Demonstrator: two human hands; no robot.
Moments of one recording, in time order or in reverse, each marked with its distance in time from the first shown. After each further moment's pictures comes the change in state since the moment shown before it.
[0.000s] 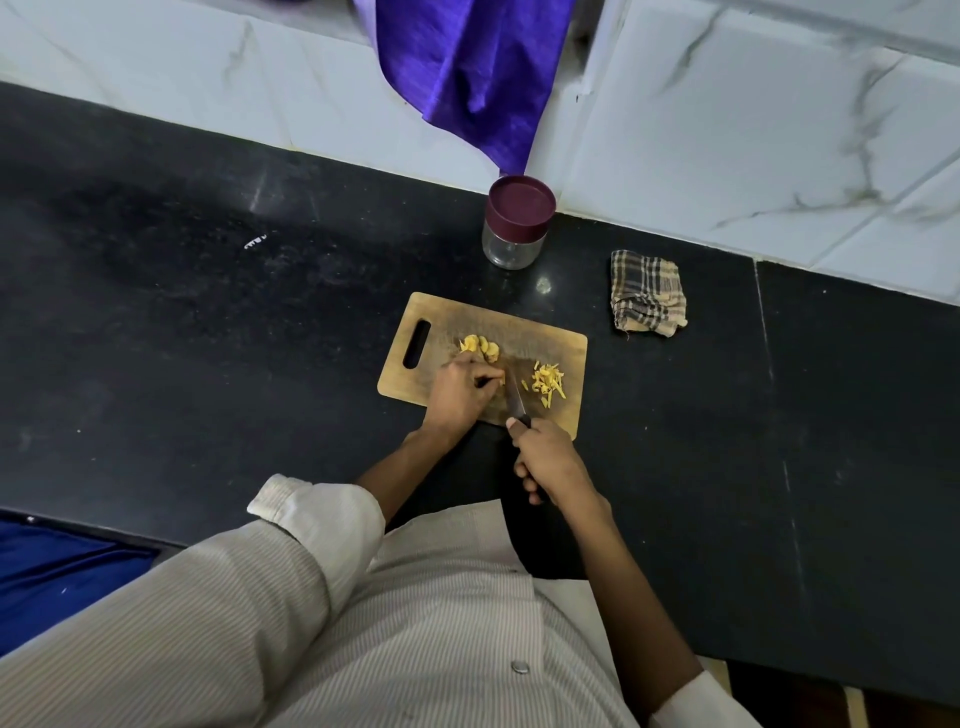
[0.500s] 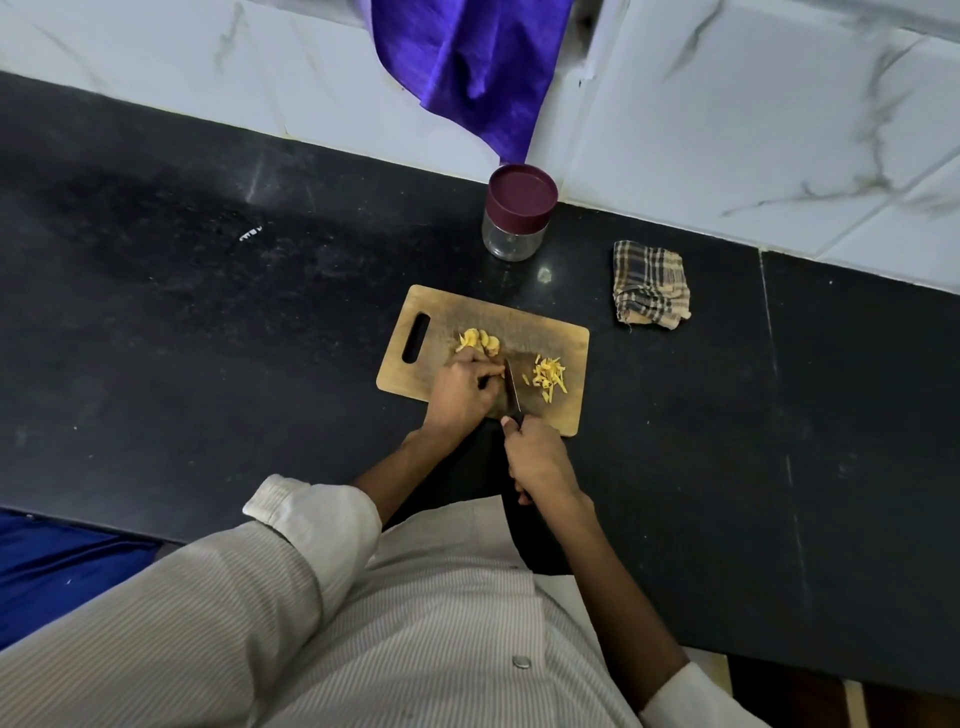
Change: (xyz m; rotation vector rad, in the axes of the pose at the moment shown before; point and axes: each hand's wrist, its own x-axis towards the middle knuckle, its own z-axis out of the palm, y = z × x) left_hand -0.003 -0.001 0.002 0.079 -0.030 0.021; right_hand 0.011 0.000 0.019 -0.219 0.140 -0.001
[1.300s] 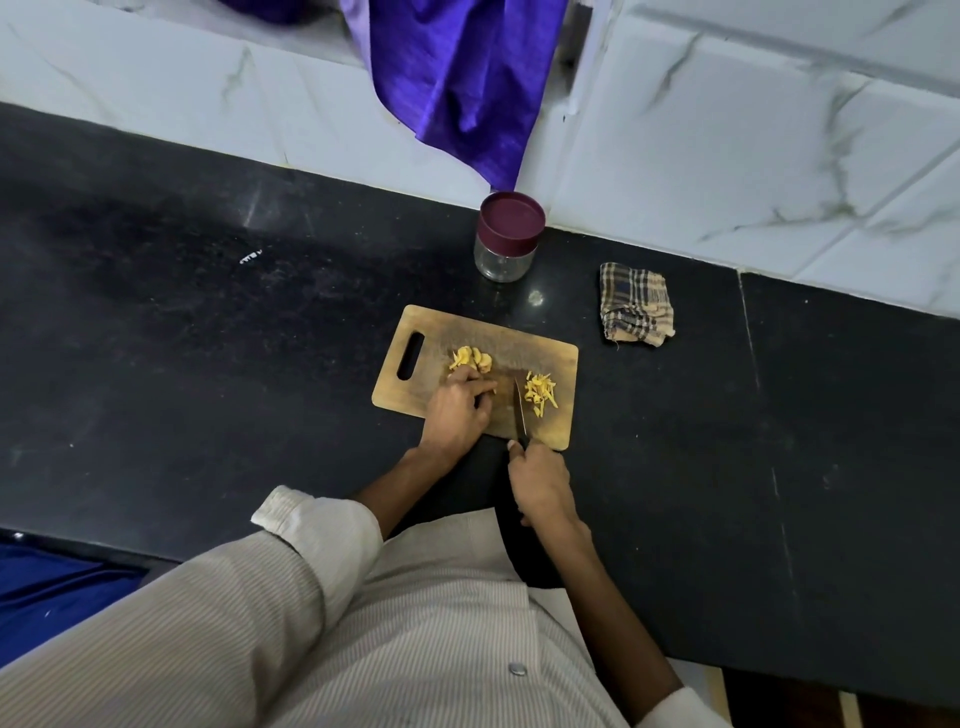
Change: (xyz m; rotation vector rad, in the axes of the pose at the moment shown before) left_hand -0.007 0.003 0.002 0.035 -0.008 -0.013; right_hand -0.003 0.018 0.003 -0.043 0.105 0.002
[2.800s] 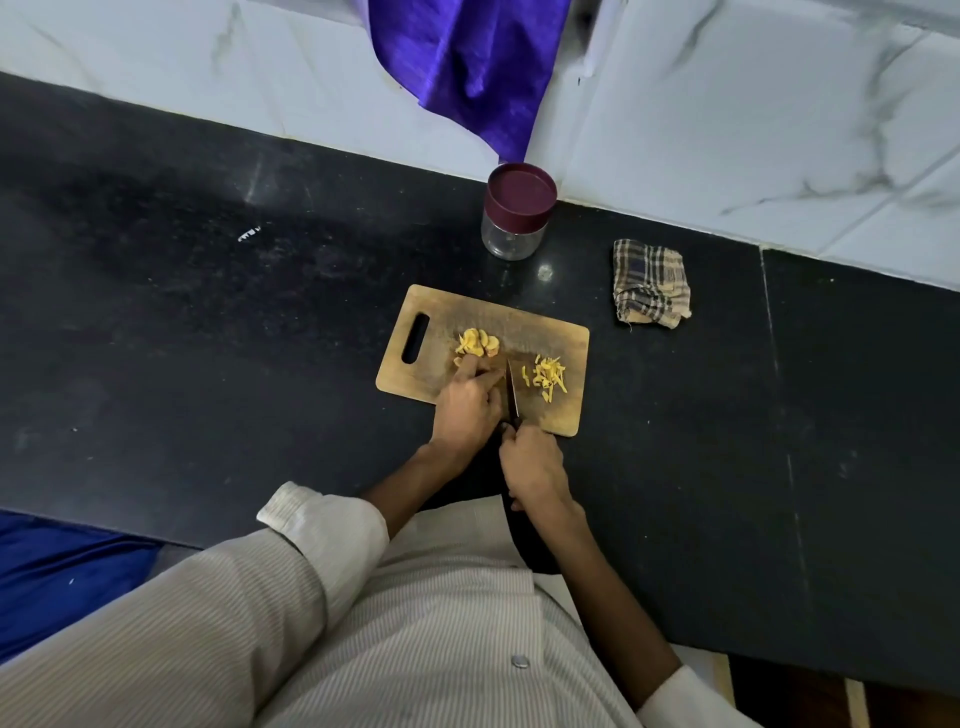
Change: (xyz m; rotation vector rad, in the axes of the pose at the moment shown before) left_hand -0.009 0.007 0.007 0.042 0.062 0.043; right_hand 0.005 -0.010 0.009 -0.020 -0.045 -0.028
